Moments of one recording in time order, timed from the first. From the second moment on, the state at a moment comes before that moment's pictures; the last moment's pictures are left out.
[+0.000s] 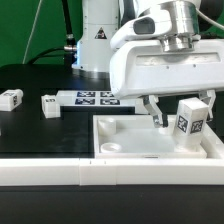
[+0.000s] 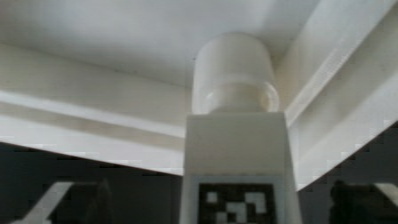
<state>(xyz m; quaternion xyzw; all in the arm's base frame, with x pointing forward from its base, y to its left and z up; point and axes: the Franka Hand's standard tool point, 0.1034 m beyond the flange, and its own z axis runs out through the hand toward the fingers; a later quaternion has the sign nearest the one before) 0.622 0.097 0.066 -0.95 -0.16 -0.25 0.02</state>
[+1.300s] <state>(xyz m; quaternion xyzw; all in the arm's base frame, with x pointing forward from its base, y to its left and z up) 0.636 0.110 0.098 -0.98 -0.16 -0.09 0.04</state>
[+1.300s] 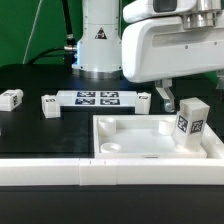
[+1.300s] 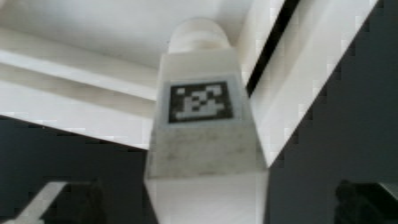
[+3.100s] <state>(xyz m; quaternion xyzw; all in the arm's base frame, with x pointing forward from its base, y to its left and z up) 0.635 0.119 0.089 -1.00 0.07 0.04 0.05</state>
